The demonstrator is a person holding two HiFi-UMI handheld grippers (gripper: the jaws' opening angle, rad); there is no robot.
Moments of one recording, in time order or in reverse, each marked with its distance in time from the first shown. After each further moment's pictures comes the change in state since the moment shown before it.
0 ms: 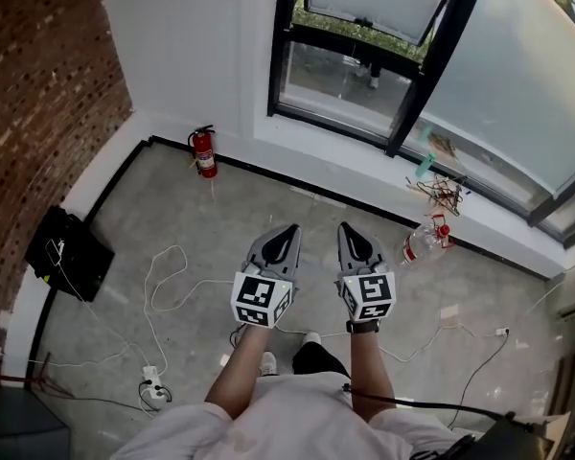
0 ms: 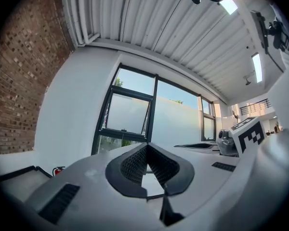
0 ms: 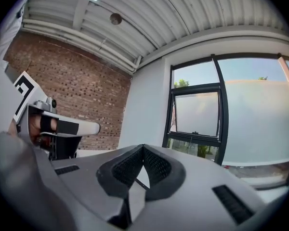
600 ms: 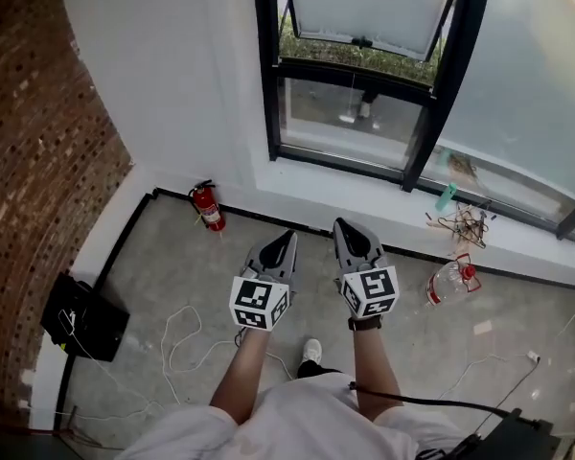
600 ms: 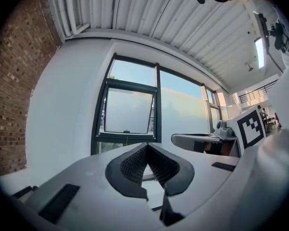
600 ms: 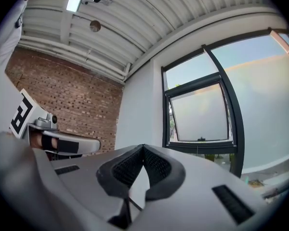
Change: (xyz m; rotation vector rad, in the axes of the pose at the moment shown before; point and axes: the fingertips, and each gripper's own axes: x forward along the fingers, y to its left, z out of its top) left arm 0.230 0.135 0.010 0.098 0.027 0.001; right arm 0.232 -0.134 0.029 0.078 -0.150 0.040
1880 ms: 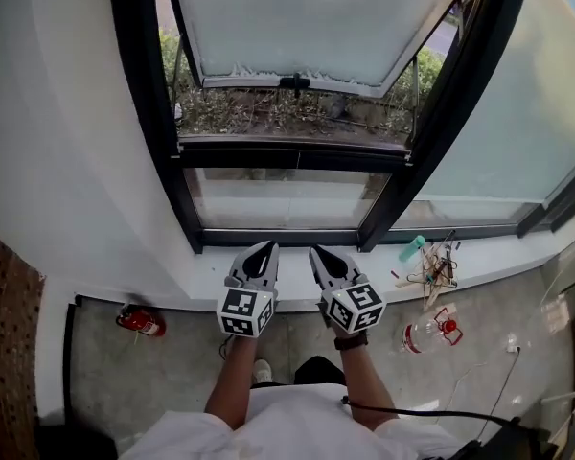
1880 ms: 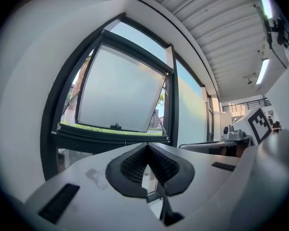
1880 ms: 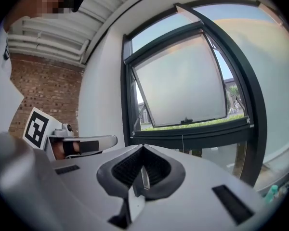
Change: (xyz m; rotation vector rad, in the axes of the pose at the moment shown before) left arm 0.560 0.246 -0.031 -0.075 0.054 -0.291; right arm 0.431 -0.349 -0.093 0.196 0.156 -0.197
